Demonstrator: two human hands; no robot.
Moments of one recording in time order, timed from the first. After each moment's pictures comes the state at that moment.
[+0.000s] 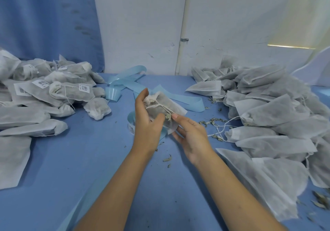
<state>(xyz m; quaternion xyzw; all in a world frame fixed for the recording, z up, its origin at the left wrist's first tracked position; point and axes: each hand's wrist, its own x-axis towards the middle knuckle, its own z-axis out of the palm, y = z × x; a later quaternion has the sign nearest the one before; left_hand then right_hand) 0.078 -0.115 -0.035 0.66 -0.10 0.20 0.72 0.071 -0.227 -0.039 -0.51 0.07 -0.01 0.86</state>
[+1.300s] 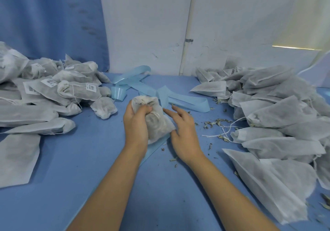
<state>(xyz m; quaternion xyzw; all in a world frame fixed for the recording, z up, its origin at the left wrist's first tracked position) 0.087 -0.089 -0.032 0.55 0.06 0.19 0.81 0.085 -0.211 -0.065 -0.90 -0.13 -0.21 0.37</state>
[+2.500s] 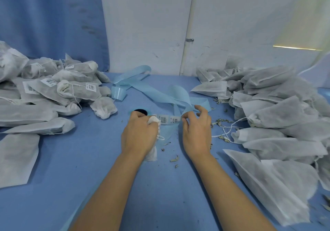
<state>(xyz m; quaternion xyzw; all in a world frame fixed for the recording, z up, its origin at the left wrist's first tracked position) 0.092 -0.076 -0.056 0.89 0.02 0.16 0.42 0.096 -0.227 -0.066 -0.91 0.03 -0.30 0.27</state>
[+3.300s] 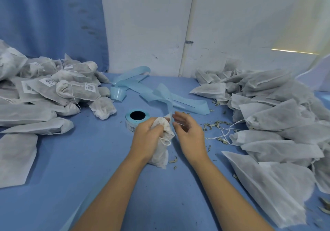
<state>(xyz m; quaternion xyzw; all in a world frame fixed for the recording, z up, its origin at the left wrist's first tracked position) 0.078 -0.093 -0.054 0.70 -0.04 0.06 0.71 0.084 -0.219 -0.065 -0.77 -0.06 -0.19 0.61</state>
